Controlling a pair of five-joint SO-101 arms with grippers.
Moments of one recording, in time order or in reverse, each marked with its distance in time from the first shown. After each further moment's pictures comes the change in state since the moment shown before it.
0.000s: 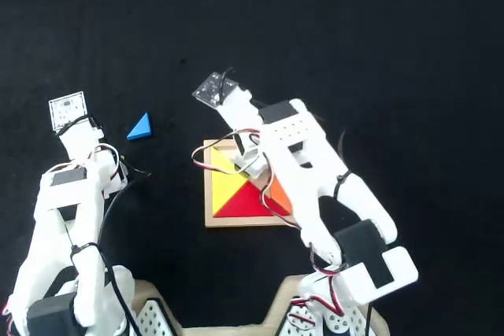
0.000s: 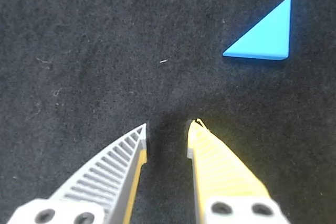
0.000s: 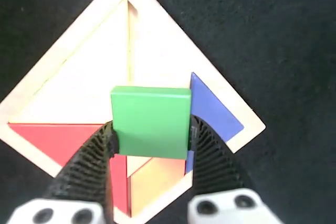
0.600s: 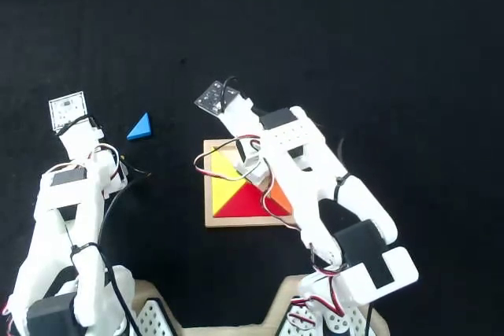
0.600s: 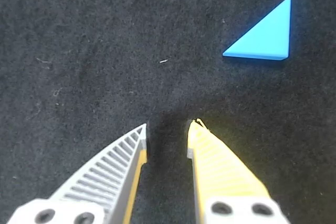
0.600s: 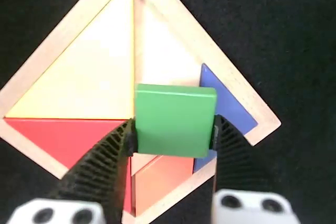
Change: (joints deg) left arm 0.0 0.0 0.0 0.0 0.0; right arm 0.0 0.0 3.3 -1.3 0.0
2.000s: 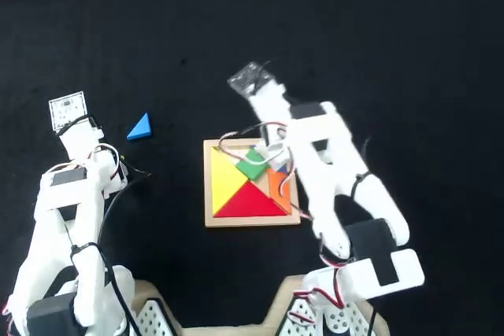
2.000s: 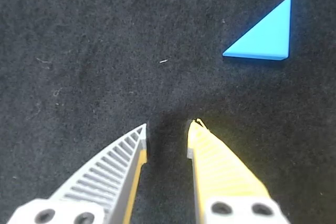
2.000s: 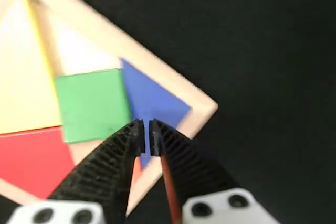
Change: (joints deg) left arm 0.0 0.0 0.0 0.0 0.0; right arm 8.2 0.0 1.1 -5.3 0.5
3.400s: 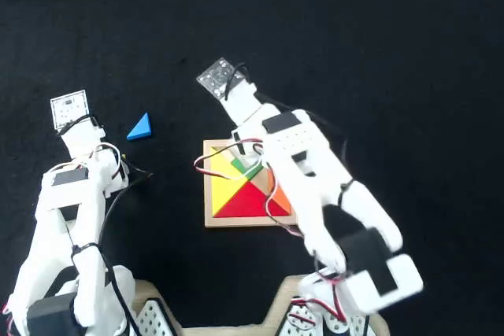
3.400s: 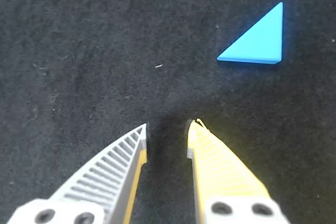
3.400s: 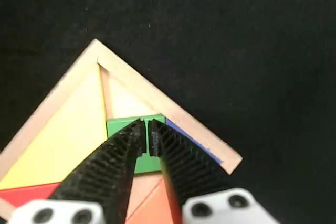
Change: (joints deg) left arm 0.6 0.0 0.2 -1.1 0.0; right arm -7.9 -1.2 1.3 -8.5 -6.9
